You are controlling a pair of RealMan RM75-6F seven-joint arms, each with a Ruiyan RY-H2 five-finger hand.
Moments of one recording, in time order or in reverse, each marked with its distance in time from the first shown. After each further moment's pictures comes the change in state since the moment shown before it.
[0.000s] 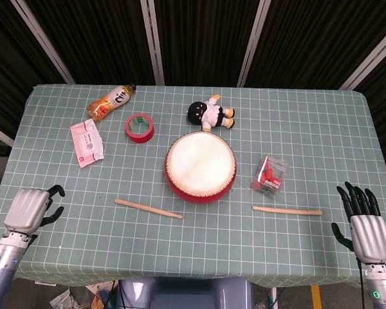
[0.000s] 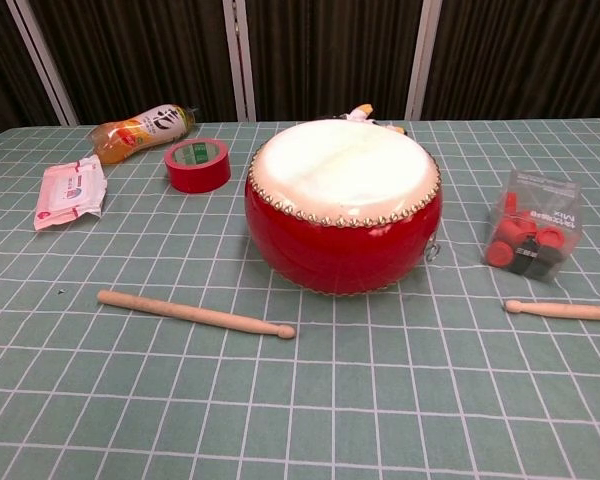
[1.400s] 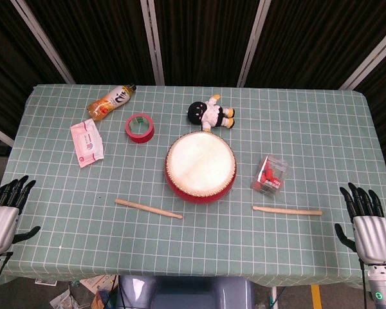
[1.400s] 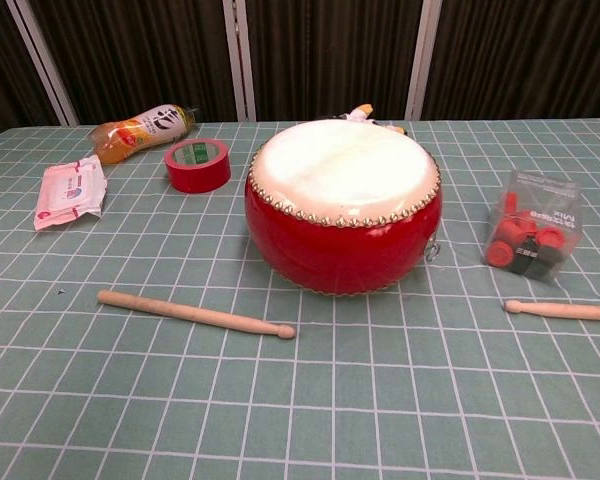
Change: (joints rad) left arm 0.156 0.040 0.085 0.111 0.129 0.209 -0.152; right arm -0.006 0.005 0.000 0.002 0.010 0.003 -0.019
